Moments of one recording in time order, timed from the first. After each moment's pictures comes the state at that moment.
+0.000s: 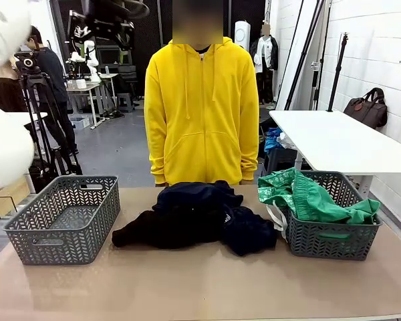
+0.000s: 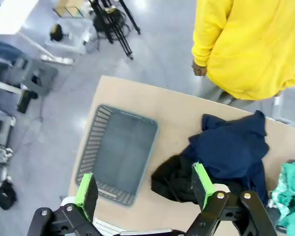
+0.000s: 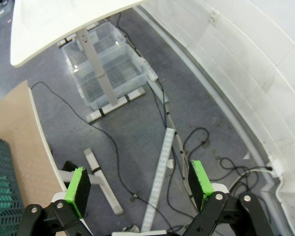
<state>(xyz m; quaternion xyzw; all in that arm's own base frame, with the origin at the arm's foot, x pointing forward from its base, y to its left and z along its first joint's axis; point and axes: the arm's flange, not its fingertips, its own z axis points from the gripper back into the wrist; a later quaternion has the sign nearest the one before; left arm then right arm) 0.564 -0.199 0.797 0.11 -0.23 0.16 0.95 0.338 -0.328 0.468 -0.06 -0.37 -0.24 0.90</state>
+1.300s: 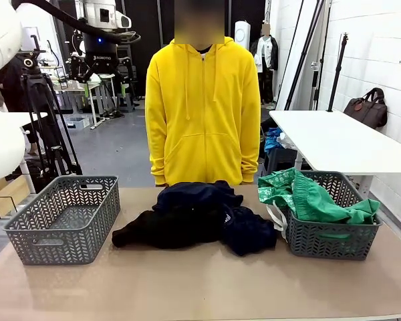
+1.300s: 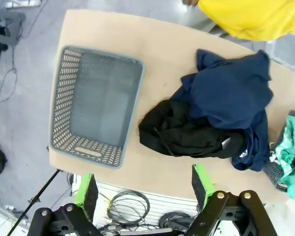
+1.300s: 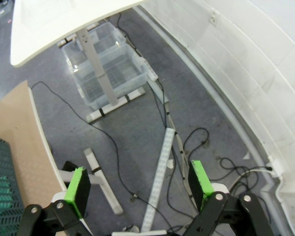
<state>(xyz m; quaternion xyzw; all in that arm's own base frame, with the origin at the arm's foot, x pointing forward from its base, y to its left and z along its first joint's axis) 0.600 -0.172 0.708 0.05 -0.04 0.15 0.99 0.338 -0.328 0.468 -0.06 -0.37 -0.24 0.90</state>
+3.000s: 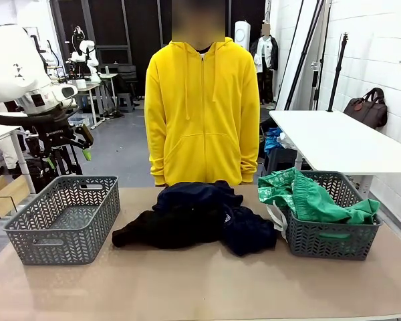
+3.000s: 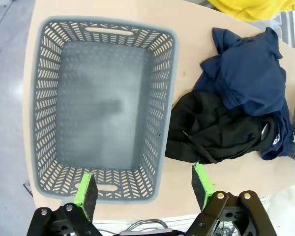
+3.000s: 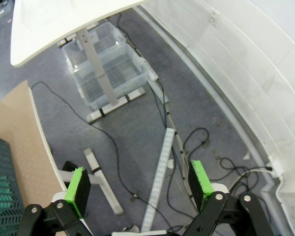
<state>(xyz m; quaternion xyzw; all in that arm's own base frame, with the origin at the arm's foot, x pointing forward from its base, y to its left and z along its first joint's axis) 0.508 -0.041 0.550 -0.07 -0.09 0.09 0.99 0.338 -0.328 0.468 -0.05 -0.37 -0.24 0.90</state>
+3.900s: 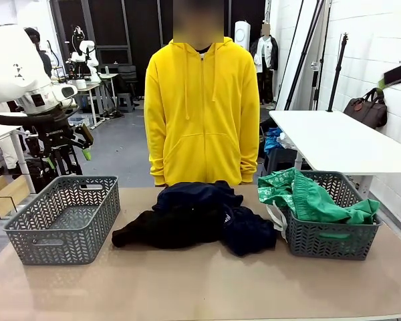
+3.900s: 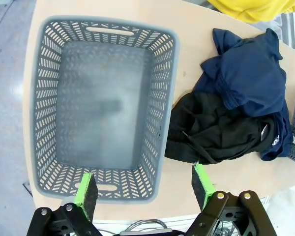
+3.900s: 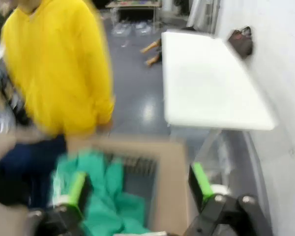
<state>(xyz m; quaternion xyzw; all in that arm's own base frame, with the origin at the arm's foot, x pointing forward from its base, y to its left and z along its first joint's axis) 0.508 -0.042 0.550 -0.07 -0.10 0.09 0.99 0.386 -0.041 0.642 0.05 -0.49 0.09 0.86</state>
